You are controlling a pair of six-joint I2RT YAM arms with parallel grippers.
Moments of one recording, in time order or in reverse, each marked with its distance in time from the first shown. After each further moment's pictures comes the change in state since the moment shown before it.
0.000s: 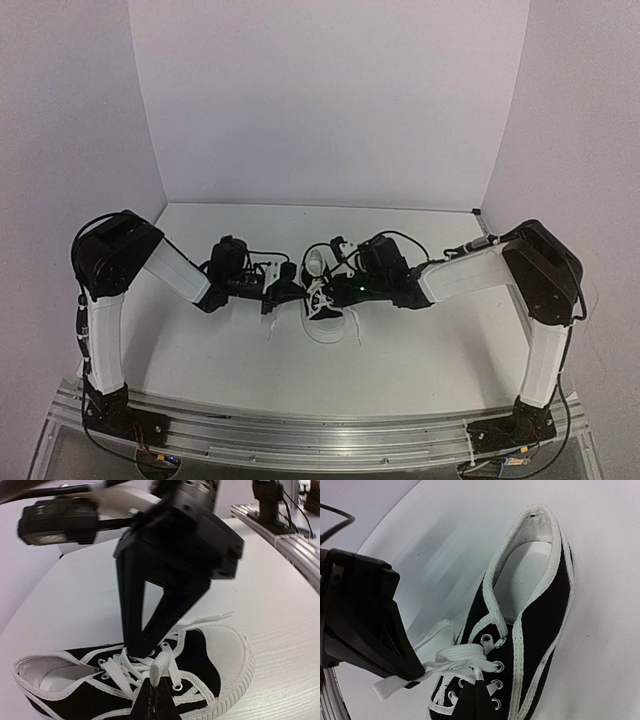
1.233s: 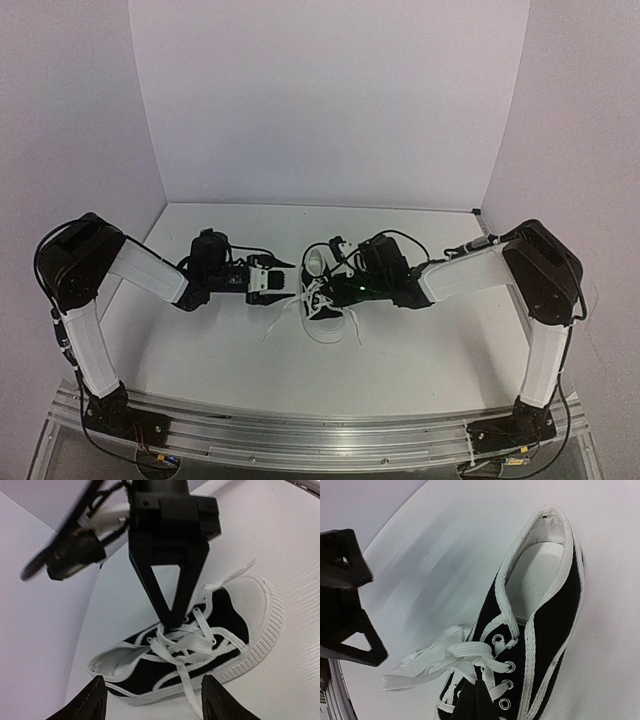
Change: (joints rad) left arm 0.022 -0.212 -0.137 -0.059 -0.174 0.441; right arm 0.000 0.000 0.000 0.011 -0.044 0.003
